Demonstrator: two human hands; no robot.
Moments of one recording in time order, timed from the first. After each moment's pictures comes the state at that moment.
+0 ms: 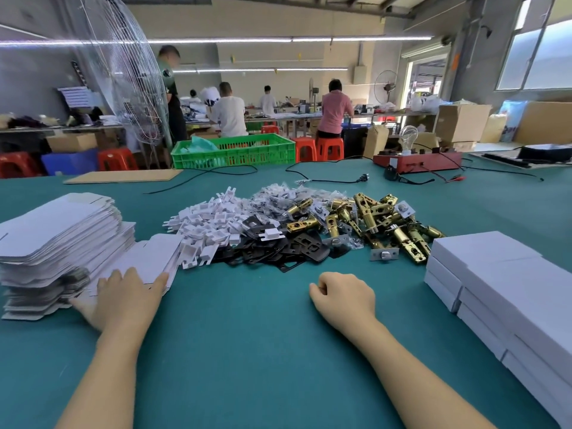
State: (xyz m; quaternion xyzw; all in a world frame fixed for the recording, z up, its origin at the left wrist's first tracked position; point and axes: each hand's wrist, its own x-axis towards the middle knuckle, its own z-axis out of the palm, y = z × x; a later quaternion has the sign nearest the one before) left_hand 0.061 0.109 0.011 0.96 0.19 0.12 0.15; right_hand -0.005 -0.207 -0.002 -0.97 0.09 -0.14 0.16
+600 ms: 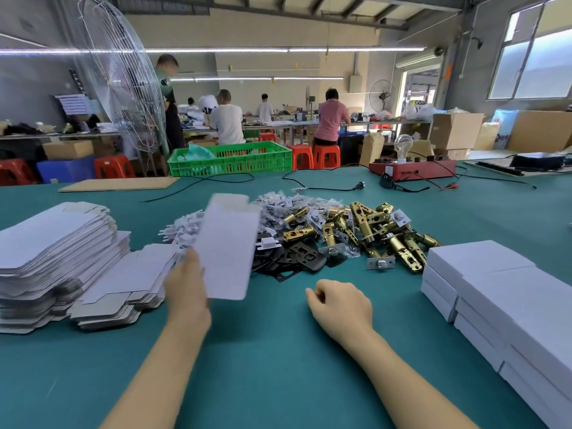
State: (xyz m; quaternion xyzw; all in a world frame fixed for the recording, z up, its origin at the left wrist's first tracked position) left_hand 0.049 -0.001 0.035 0.56 0.15 0.15 0.80; right_hand -0.006 -0.206 -0.002 -0.96 0.09 -0.17 0.20
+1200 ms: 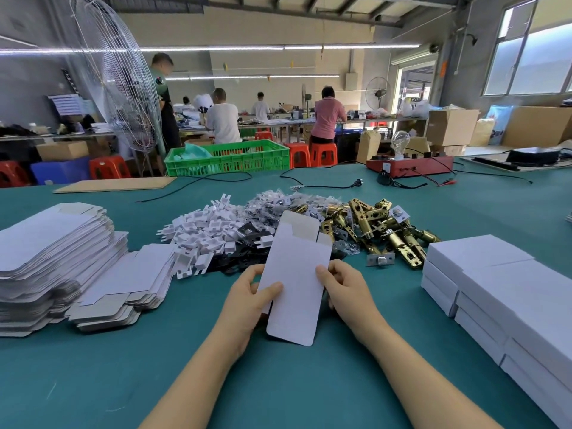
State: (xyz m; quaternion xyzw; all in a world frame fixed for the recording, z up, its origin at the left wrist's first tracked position) left_hand 0.022 -0.038 0.008 0.69 -0.10 -0.08 0.72; right_hand -0.008 -0.214 0.006 -0.77 0.05 -0.17 0.61
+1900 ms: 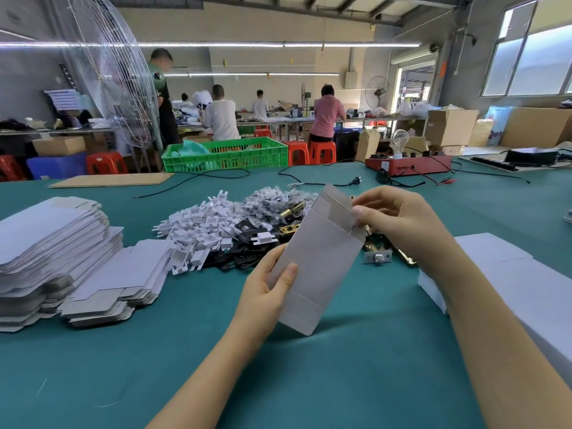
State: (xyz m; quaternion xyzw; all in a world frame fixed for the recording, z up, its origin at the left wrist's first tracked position) left_hand -0.004 -0.066 0.023 0.63 -0.25 0.01 0.74; right_hand -0.035 -0.273 0.119 -0.82 -0.05 -0.25 0.51
